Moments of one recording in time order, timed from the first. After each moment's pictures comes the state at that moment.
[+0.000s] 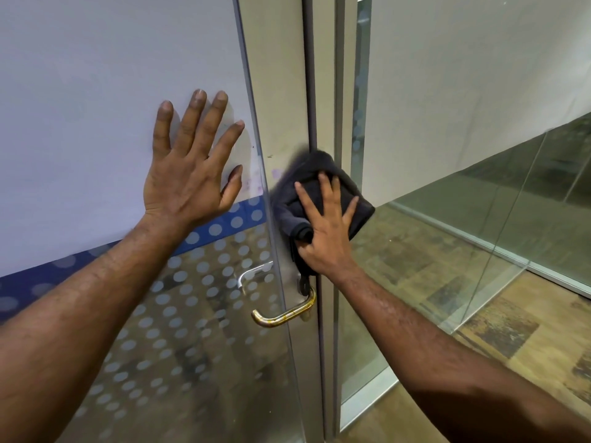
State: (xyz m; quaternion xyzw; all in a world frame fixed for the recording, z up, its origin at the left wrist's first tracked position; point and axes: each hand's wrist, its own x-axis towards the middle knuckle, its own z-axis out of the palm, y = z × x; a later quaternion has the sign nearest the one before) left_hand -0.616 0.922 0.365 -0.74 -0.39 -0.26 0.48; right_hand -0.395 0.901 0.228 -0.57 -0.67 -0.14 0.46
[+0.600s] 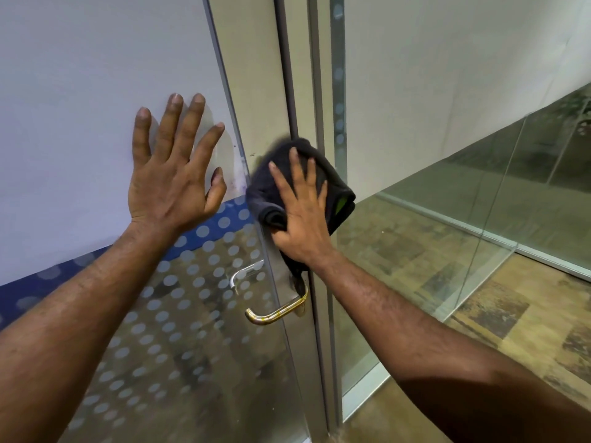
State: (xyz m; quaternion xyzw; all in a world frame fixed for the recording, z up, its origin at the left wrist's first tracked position) left_hand -0.613 0.924 0.362 -0.75 -0.39 -0.29 0.46; right_hand -0.413 0.901 0.256 -0.55 -0.68 -0.12 0.48
